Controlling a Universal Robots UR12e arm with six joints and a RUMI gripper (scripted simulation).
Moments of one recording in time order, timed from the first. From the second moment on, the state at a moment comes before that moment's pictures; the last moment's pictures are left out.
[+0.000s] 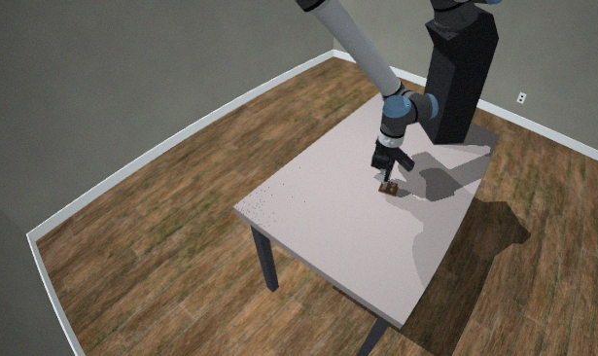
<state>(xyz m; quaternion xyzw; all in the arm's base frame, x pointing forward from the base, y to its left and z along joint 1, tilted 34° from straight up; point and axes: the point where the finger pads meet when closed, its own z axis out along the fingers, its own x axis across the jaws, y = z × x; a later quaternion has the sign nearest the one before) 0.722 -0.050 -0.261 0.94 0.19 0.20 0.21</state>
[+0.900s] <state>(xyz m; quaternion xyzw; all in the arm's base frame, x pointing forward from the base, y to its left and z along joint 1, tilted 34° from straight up) 0.711 -0.043 -0.242 0.94 0.19 0.20 0.21</state>
